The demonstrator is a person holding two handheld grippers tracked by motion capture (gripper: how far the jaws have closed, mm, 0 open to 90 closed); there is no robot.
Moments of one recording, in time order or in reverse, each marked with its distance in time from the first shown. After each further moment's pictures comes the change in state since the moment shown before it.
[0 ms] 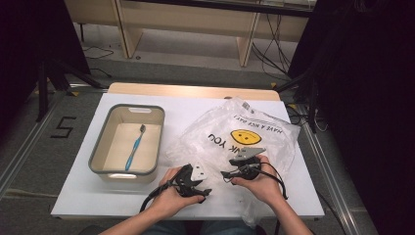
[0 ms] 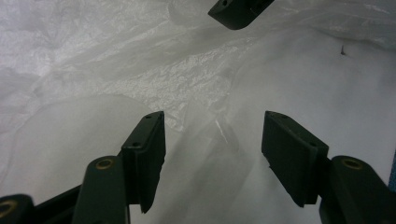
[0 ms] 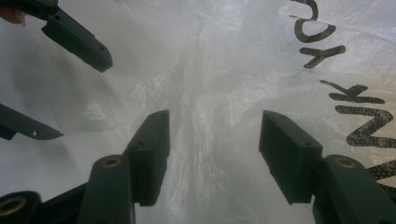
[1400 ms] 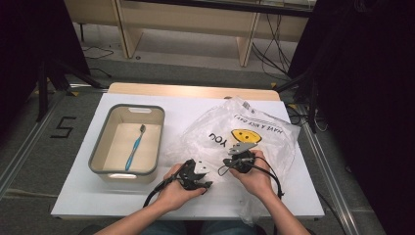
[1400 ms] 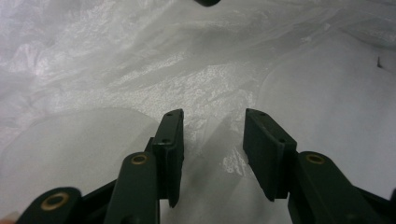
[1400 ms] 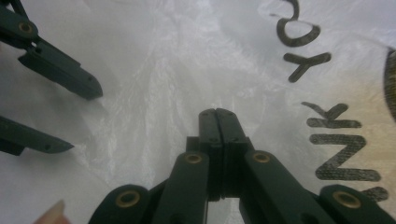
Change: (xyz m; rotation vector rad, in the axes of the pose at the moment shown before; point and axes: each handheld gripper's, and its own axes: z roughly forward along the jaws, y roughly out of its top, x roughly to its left) left arm 0.013 0.005 0.020 0.012 -0.011 -0.022; right arm -0.005 0.015 0.015 0.056 -0.098 -0.004
